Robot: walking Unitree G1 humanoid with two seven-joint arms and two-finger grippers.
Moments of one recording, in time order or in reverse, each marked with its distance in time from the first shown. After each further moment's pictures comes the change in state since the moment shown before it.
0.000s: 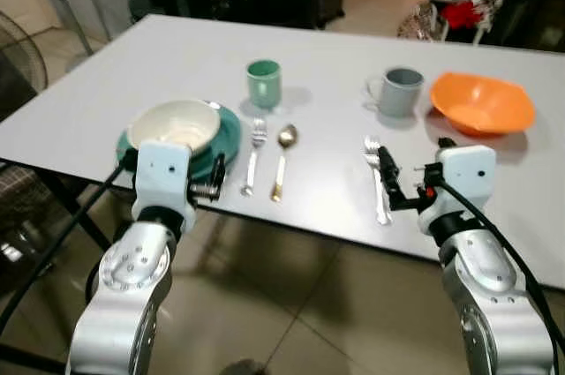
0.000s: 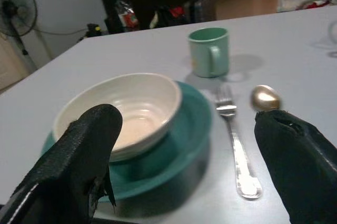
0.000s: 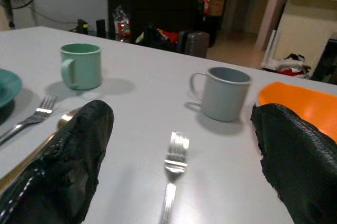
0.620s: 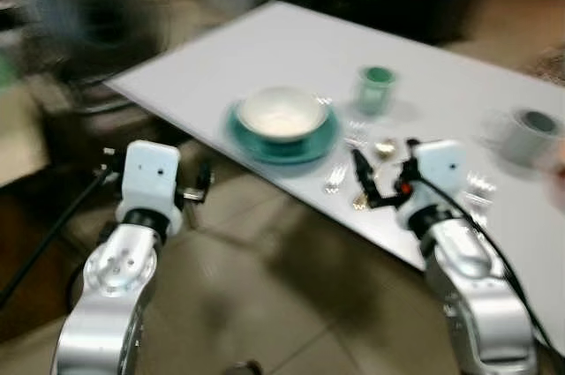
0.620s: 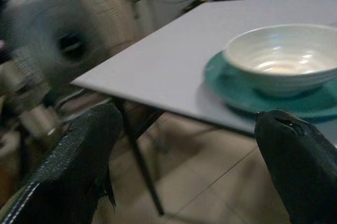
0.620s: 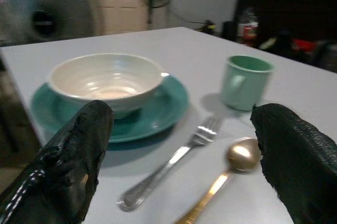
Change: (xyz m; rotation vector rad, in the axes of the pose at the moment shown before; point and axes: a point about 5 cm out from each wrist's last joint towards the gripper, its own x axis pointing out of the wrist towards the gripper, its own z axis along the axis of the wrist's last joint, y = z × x) left arm -0.003 0.010 -0.005 0.027 0.017 0.013; right arm 0.013 0.009 -0.005 0.044 0.026 0.098
